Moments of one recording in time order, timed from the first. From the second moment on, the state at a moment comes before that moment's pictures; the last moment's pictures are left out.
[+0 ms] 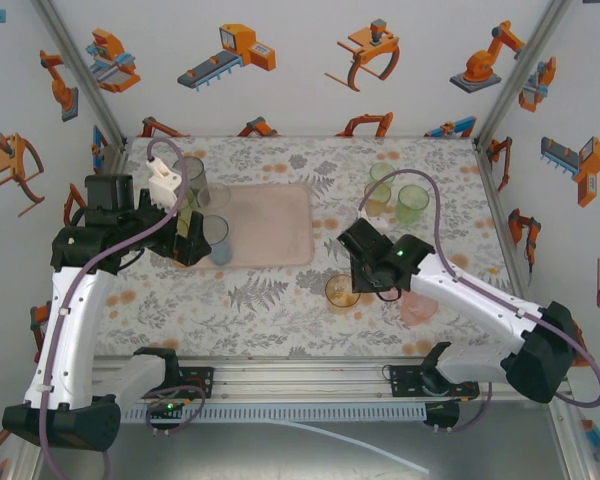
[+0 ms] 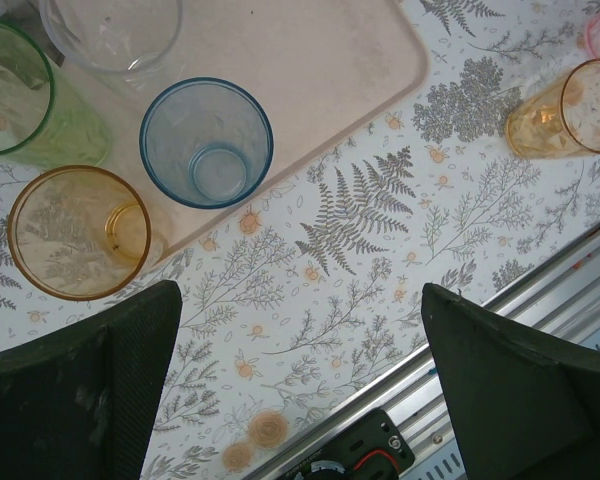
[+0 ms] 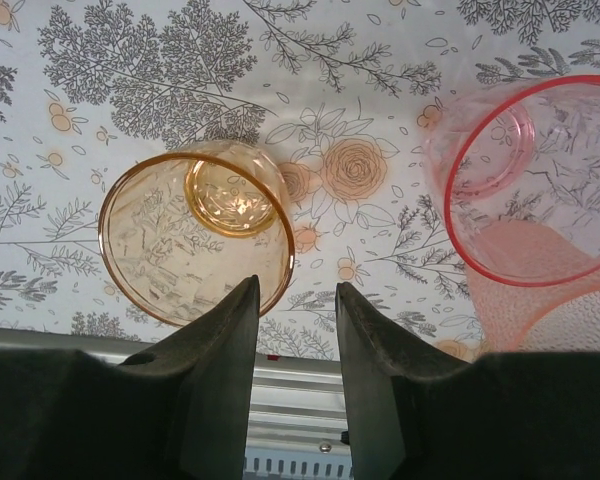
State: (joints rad) left arm -0.14 1.02 1.28 -1.04 0.43 0.26; right arm 0.83 1.25 1.01 -0.94 0.24 0.67
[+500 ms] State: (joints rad) left arm -0.14 1.02 1.28 -1.04 0.43 0.26; right arm 0.82 1.31 0.98 -0.89 0.23 0.67
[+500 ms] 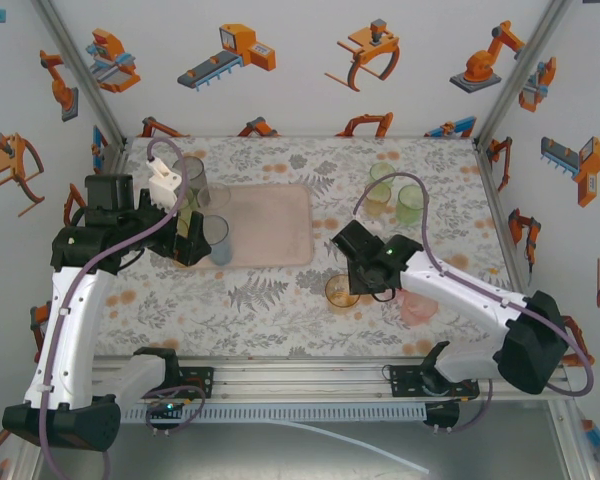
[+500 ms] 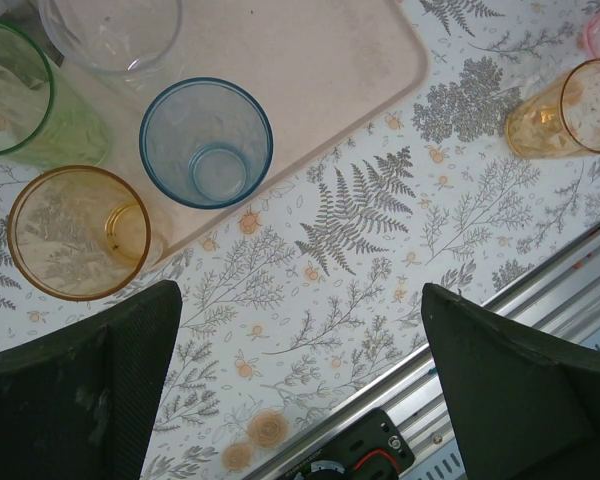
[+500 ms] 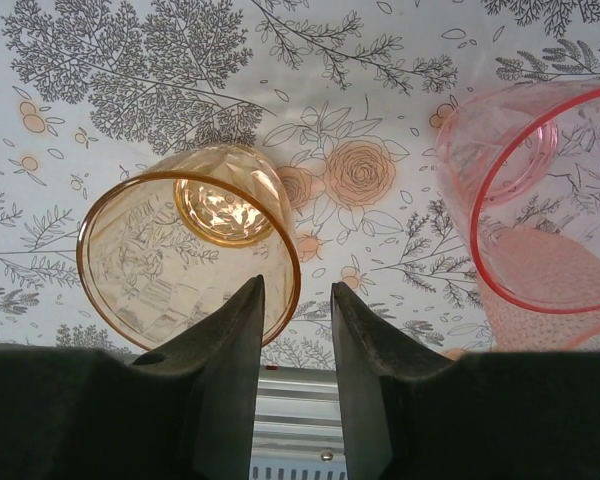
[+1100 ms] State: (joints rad) left arm -0.14 1.02 1.28 -1.04 0.43 0.26; right arm 0.81 1.37 0.97 -0.83 0.21 0.66
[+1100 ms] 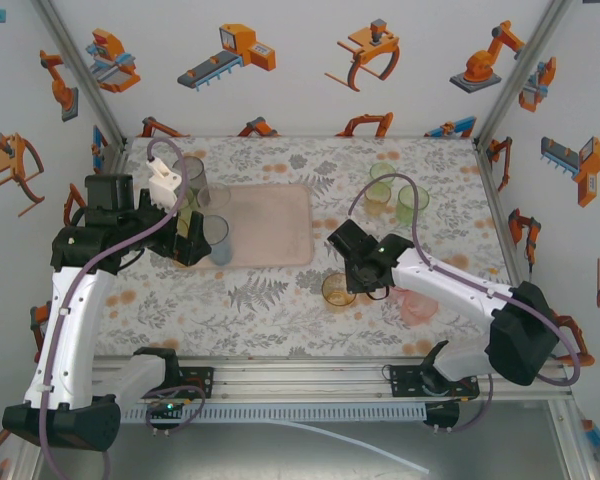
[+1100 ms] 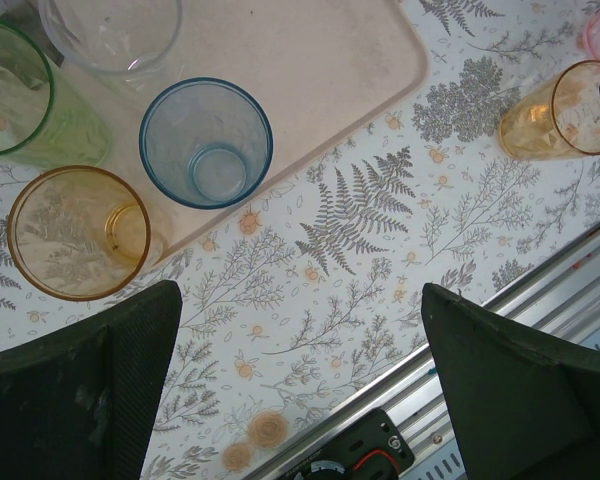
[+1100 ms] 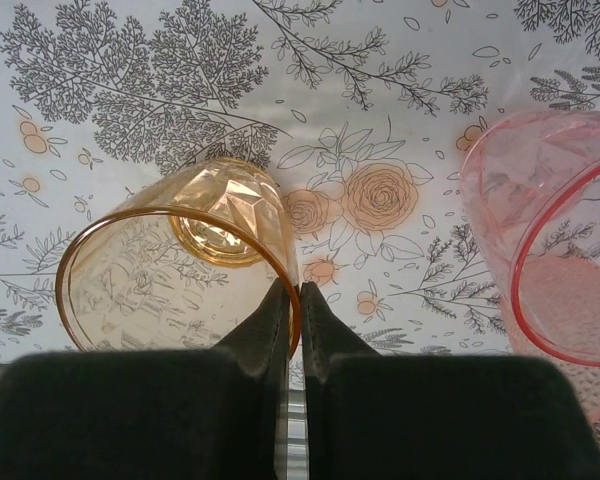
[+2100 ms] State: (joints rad) left arm -0.08 1.04 1.45 -1.02 0.22 0.16; right arm 0.77 1.68 1.57 -0.94 0.16 0.50
